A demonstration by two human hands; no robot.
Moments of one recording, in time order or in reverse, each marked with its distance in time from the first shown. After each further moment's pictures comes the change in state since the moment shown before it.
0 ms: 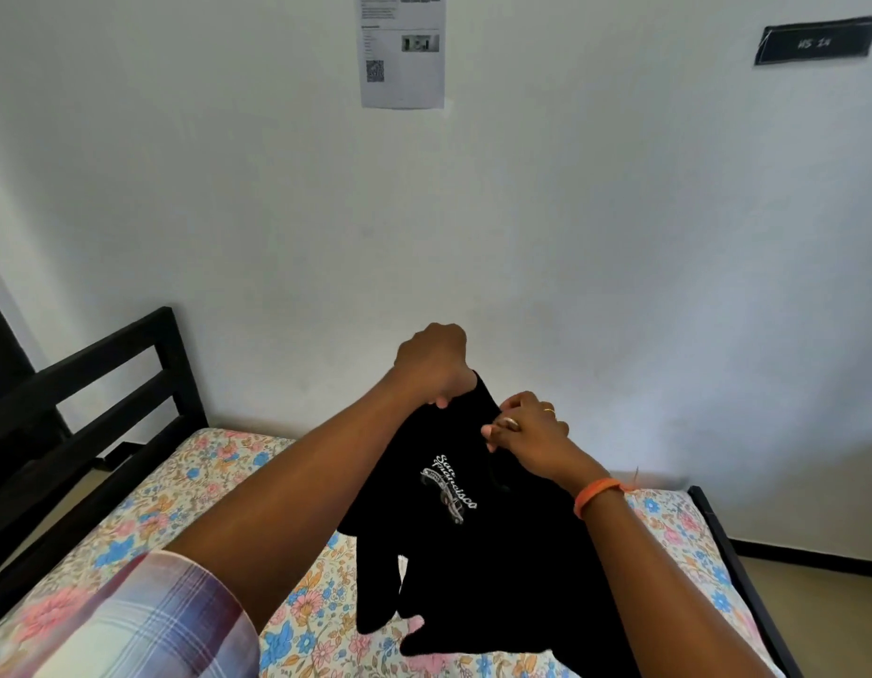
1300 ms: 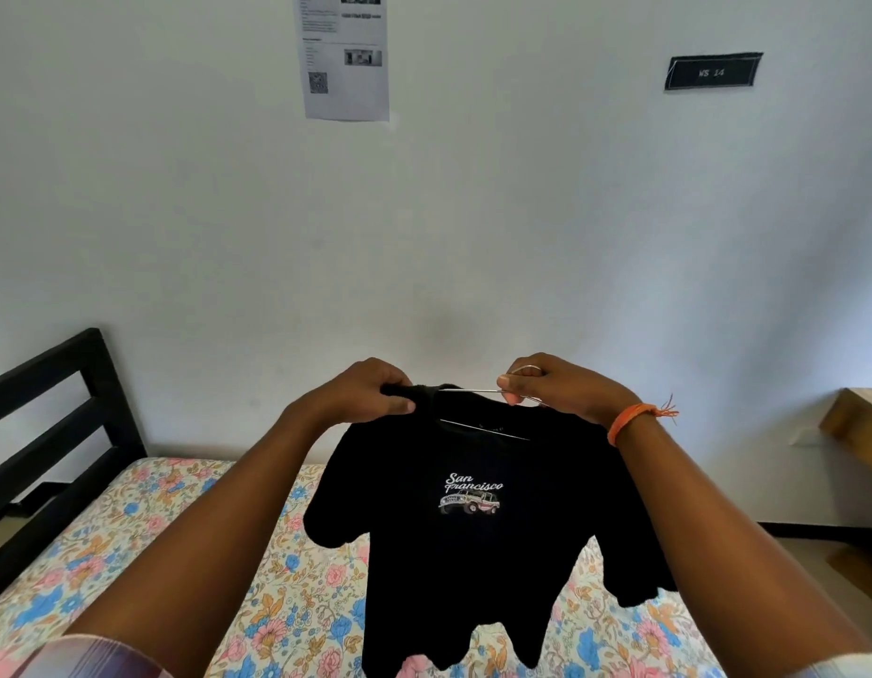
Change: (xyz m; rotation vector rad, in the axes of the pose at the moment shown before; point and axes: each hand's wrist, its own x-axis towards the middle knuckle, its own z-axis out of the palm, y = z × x) left_hand 0.021 -0.081 0.027 -0.314 -0.161 0.391; right_hand -0.011 0.018 -0.099 0.235 -0.133 -0.103
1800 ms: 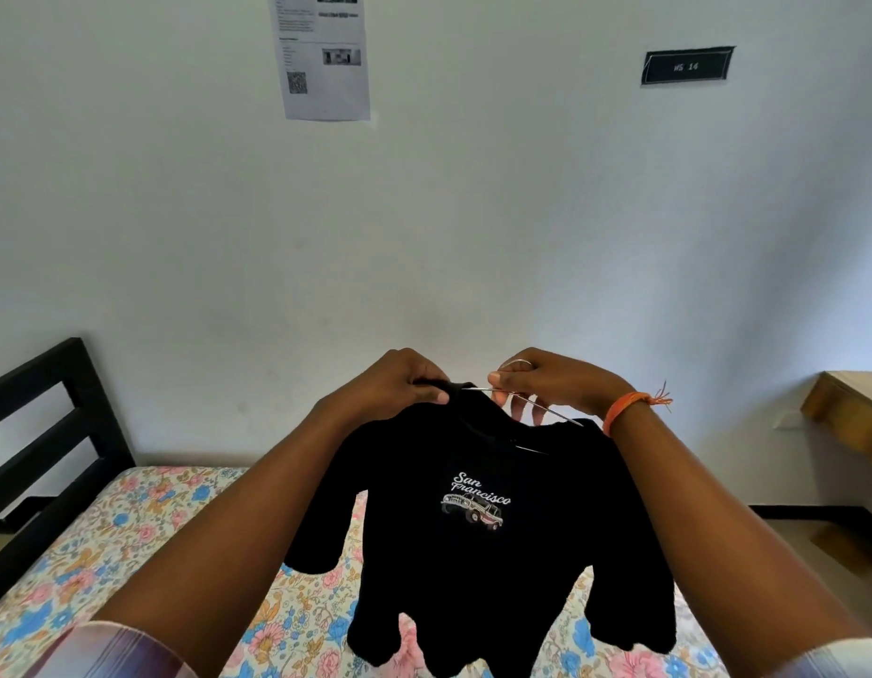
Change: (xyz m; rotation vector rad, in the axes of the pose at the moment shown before) left_hand 0.012 0.045 0.017 -0.100 0.024 0.181; right_hand -0.010 -0.004 -0.004 0.081 -0.084 0.057
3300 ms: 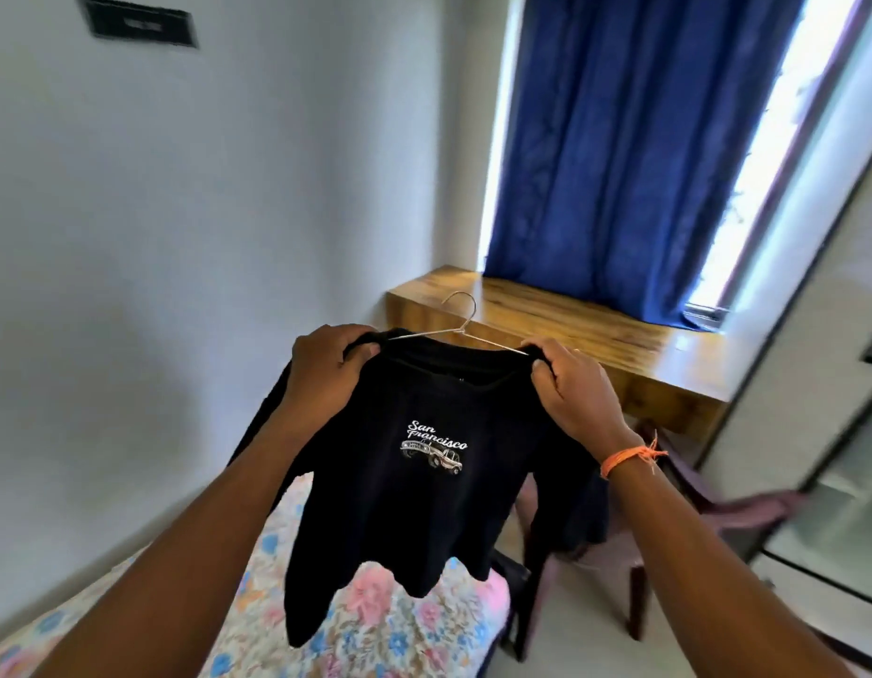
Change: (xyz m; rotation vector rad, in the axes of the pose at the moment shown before) left_hand 0.117 0.252 0.232 -0.260 -0.007 0.544; right_hand -0.409 0.114 -0.017 -0.775 1.304 0.609
